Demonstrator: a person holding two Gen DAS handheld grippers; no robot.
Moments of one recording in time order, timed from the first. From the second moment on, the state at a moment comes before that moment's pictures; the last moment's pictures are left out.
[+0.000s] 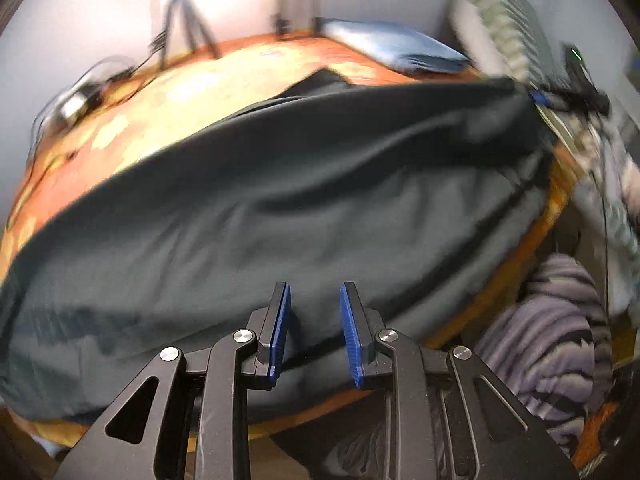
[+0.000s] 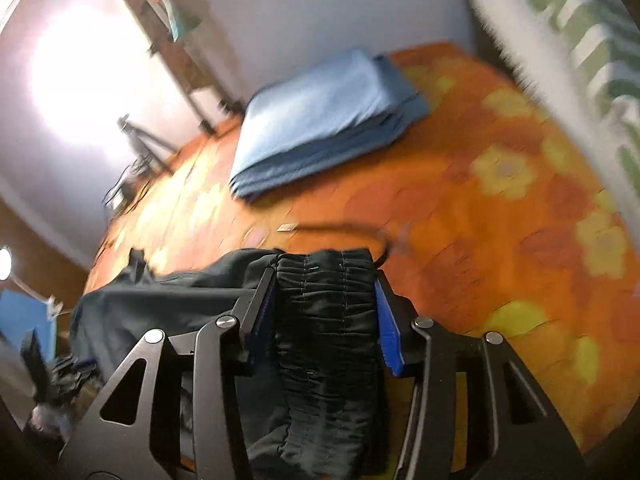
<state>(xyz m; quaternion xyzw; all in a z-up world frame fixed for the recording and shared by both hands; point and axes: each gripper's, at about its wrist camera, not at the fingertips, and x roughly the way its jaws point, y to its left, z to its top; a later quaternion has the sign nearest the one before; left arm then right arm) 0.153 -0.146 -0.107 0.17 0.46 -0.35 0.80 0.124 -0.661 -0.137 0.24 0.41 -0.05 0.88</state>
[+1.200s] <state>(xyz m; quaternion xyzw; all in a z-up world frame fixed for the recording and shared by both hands) 0.130 -0.197 -0.127 0.30 0.43 -0.40 0.75 0.087 -0.454 -0.166 -0.22 0.55 0.18 0.79</state>
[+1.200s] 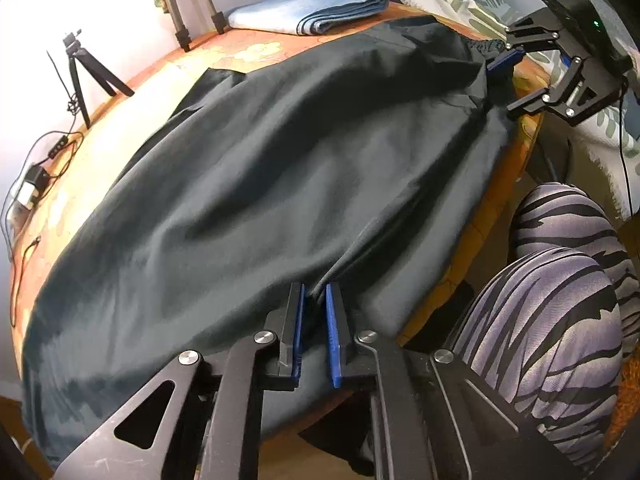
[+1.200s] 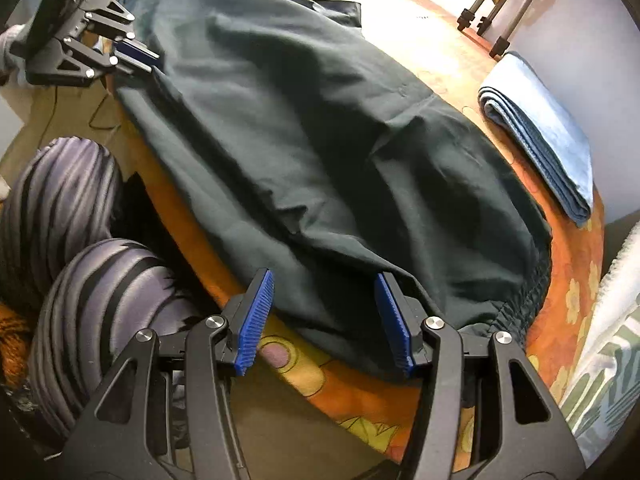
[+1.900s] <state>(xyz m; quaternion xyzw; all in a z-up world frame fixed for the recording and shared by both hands) 0.145 -0.192 -0.110 0.25 0.42 -0.39 0.78 0.097 -0.434 -0.179 -0.29 0.52 0.19 0.78</state>
